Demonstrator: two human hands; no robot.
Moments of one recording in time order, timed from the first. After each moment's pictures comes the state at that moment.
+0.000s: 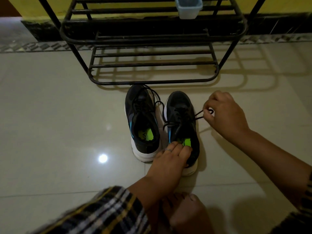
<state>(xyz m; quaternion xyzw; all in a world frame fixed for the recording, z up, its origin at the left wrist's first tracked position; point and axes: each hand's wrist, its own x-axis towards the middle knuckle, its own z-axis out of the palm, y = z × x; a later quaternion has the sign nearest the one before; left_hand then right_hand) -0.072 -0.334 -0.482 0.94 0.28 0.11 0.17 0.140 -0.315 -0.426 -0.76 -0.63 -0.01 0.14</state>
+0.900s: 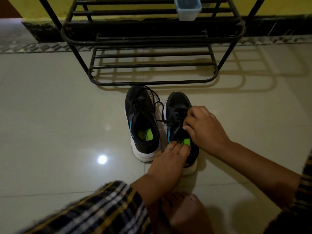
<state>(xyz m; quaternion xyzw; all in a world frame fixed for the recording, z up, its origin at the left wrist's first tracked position) -0.070 -0.334 -0.476 0.94 0.29 0.09 0.17 0.097 -0.326 -0.441 -0.69 -0.71 0.01 0.12</state>
